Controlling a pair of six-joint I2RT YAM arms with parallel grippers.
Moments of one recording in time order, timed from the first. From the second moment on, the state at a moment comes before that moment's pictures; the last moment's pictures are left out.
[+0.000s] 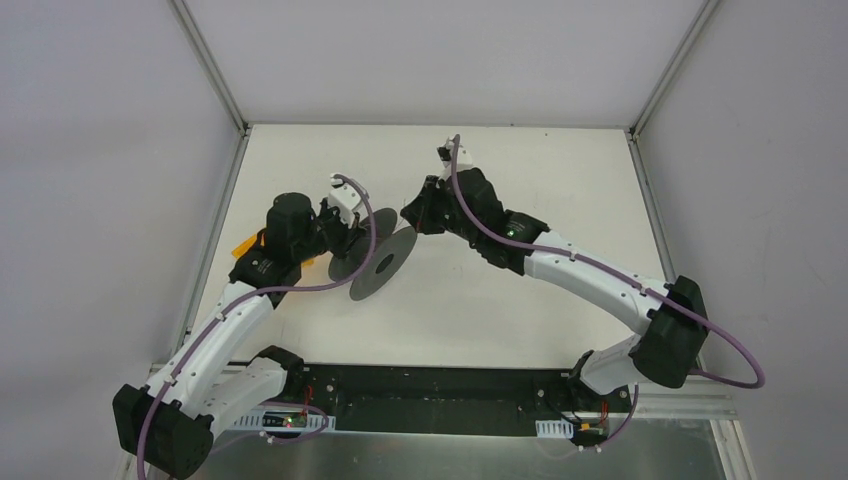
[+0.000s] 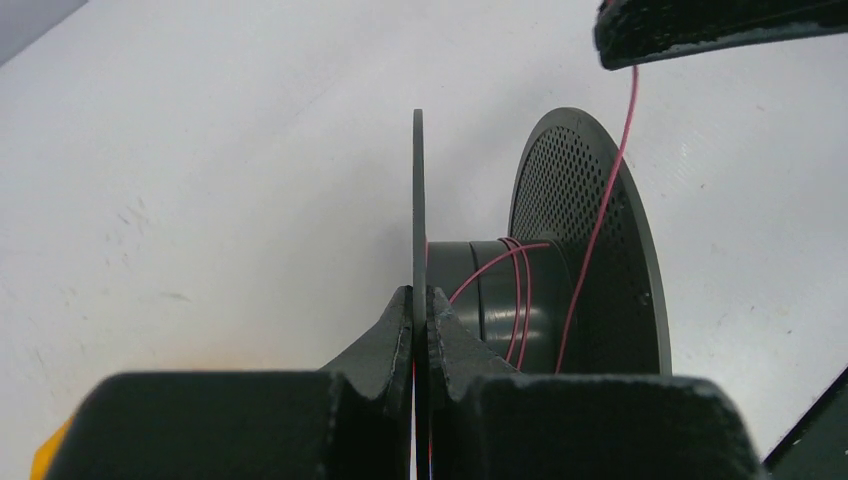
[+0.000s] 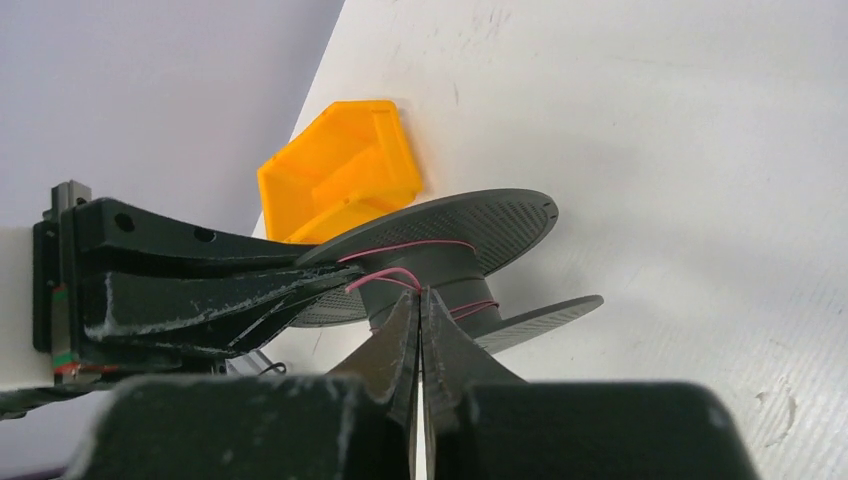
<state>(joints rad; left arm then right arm) -0.39 0.90 0.79 -0.30 0.27 0.17 0.93 1.46 1.26 -0.16 0.13 0.66</state>
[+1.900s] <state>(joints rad) -0.71 1.05 0.69 0.03 0.04 0.81 0.63 1.64 0.99 0.07 -0.51 1.01</state>
